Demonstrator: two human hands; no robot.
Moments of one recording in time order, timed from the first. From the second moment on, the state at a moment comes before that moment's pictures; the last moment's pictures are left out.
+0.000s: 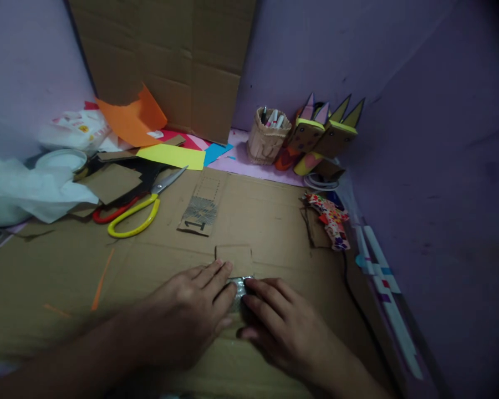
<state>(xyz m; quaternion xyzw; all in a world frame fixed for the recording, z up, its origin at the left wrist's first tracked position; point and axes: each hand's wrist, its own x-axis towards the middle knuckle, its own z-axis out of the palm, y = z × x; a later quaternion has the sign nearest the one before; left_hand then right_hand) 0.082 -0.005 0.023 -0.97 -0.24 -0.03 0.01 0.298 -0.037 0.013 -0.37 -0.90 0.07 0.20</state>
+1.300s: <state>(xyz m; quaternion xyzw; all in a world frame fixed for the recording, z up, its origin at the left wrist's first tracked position) 0.088 0.013 0.042 -0.91 -0.33 -0.13 -0.23 0.284 -0.031 0.009 -0.45 -0.83 0.20 0.25</state>
